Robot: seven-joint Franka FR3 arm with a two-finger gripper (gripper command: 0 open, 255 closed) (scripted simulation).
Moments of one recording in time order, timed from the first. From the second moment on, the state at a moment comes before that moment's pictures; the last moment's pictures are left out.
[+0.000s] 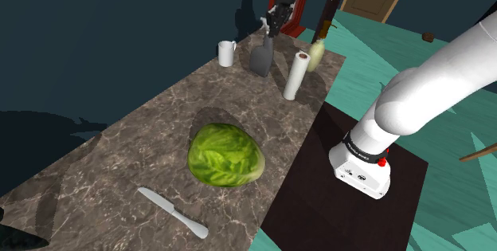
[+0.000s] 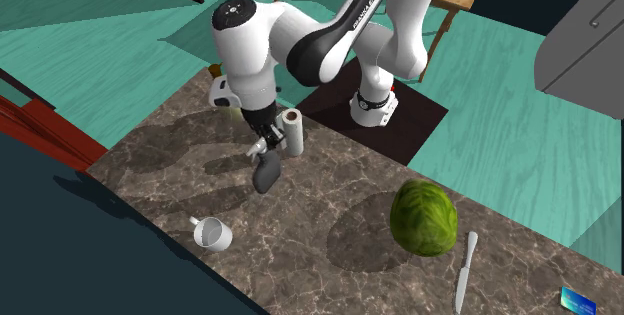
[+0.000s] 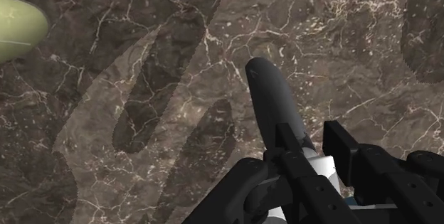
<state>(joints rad) 0.01 -0.28 -0.11 -2.27 0.04 2.04 -0.09</state>
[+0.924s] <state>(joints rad) 0.01 -0.31 -0.11 -2.11 0.03 1.85 -0.08</state>
